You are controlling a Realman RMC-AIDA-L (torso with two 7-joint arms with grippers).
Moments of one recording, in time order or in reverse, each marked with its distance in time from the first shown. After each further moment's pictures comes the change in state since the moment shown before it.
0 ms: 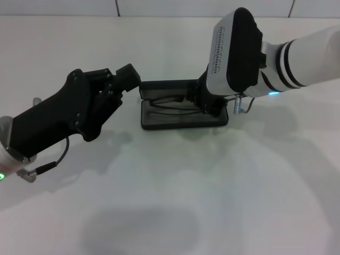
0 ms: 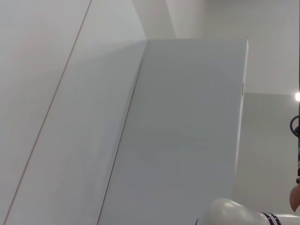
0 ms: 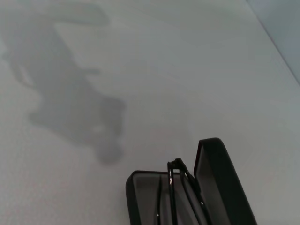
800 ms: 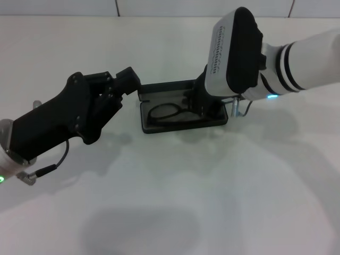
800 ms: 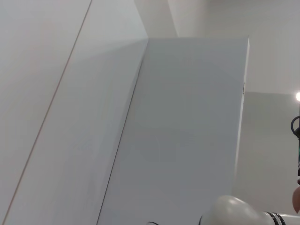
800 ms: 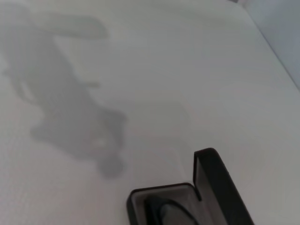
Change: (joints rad) left arm 0.007 -0.001 0.004 0.000 0.002 0.000 0.000; right arm -0.035 0.000 -0.011 -0.066 0.002 -0.017 0.036
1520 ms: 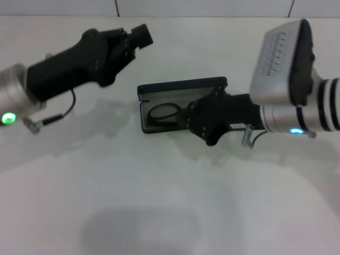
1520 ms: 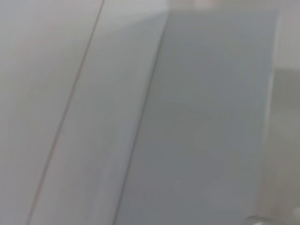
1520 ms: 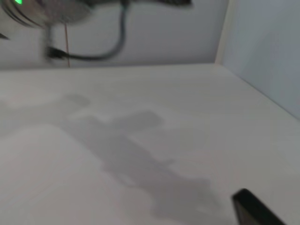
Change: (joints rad) left arm -0.143 0.062 -0.003 0.015 0.002 -0.177 -0.130; right arm -0.323 -0.003 0.040 -0.257 0.259 -0.076 -0.026
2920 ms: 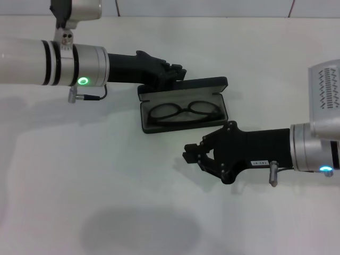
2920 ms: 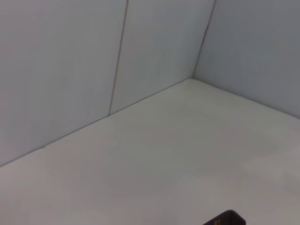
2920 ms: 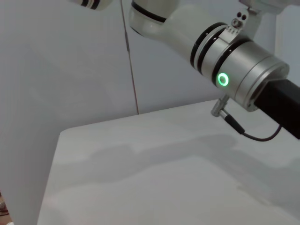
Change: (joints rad) left arm -0.265 -0.026 0.005 0.097 0.611 -0.634 -0.366; right arm -0.092 -0.001 0.094 0.183 0.330 -0.255 -0.334
